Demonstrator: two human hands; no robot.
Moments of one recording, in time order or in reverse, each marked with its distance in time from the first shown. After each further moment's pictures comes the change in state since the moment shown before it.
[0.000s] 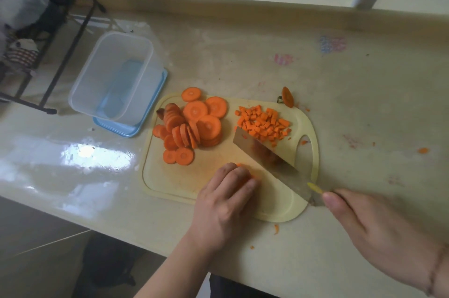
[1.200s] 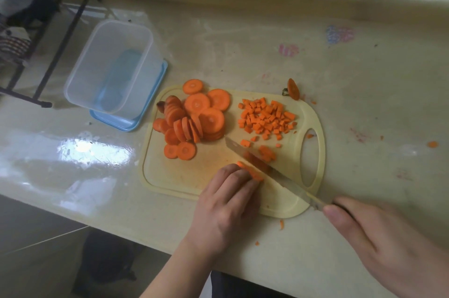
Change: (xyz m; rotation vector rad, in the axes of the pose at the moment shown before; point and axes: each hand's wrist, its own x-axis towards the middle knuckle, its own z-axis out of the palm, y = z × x) left_hand -0.007 0.002 -0.002 -0.065 0.049 -0.007; right_hand -0.014 -0.016 0.003 -0.022 -0.052 0.020
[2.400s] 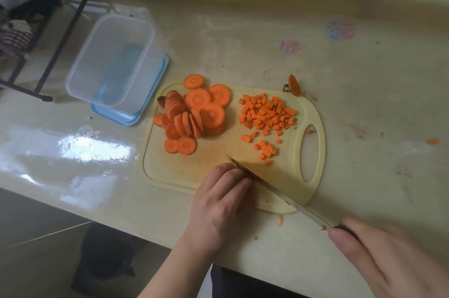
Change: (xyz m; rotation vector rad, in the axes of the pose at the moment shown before) left_hand -0.005 -0.001 -0.002 -0.011 0.035 -0.027; right_hand -0.036 -0.002 0.017 -0.112 0.109 0.107
